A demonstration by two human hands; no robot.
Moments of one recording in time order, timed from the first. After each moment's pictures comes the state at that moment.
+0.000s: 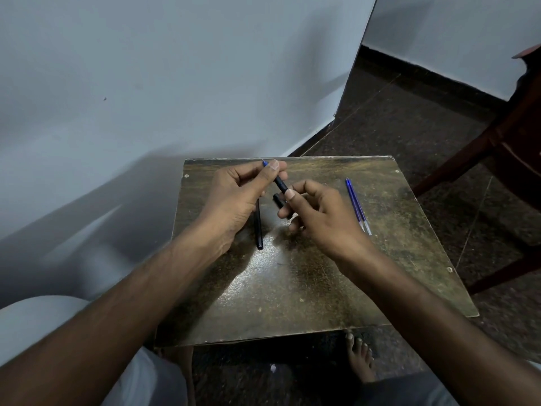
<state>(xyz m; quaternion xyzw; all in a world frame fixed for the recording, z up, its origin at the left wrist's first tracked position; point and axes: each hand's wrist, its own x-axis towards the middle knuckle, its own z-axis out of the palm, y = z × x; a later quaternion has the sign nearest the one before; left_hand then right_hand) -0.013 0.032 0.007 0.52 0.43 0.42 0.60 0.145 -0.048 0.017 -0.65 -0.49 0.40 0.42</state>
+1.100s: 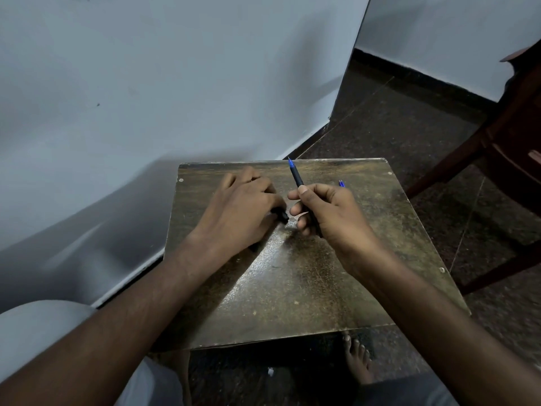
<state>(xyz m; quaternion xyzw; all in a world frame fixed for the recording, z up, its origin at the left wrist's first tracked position) -0.014 0.033 0.006 0.92 0.36 0.12 0.02 0.163 -0.046 0.016 -0.63 -0.38 0.47 0.49</state>
